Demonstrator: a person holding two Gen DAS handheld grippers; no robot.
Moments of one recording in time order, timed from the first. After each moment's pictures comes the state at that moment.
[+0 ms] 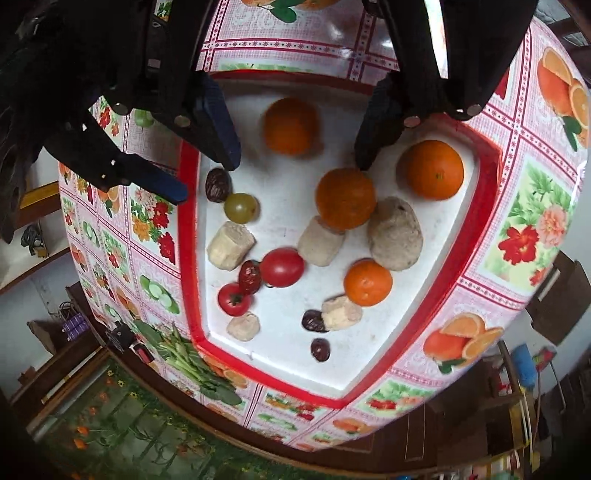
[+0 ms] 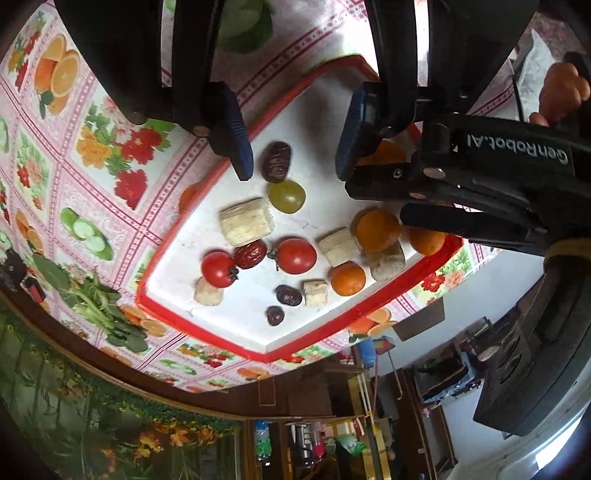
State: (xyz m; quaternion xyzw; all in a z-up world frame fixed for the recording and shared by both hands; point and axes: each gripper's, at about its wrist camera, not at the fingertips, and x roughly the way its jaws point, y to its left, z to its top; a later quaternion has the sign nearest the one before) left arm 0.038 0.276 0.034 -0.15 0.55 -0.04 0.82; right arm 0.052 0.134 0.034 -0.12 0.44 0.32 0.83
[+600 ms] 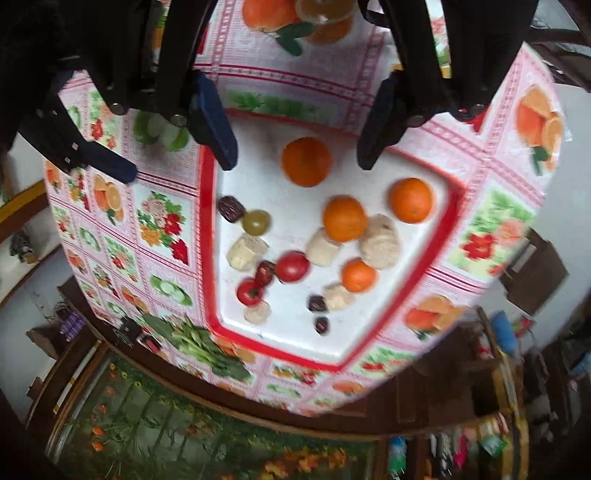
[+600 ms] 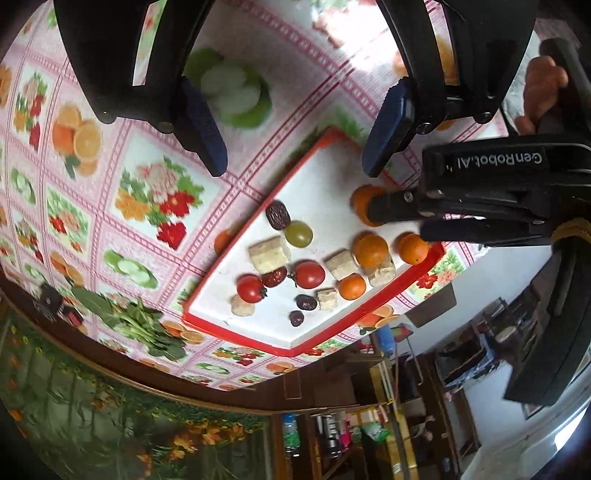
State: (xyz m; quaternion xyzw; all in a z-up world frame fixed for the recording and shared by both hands) left arm -0.010 0.255 0.063 -0.10 0.49 0.01 0.87; right arm 0.007 0.100 0.058 -0.08 0.44 0.28 0.85
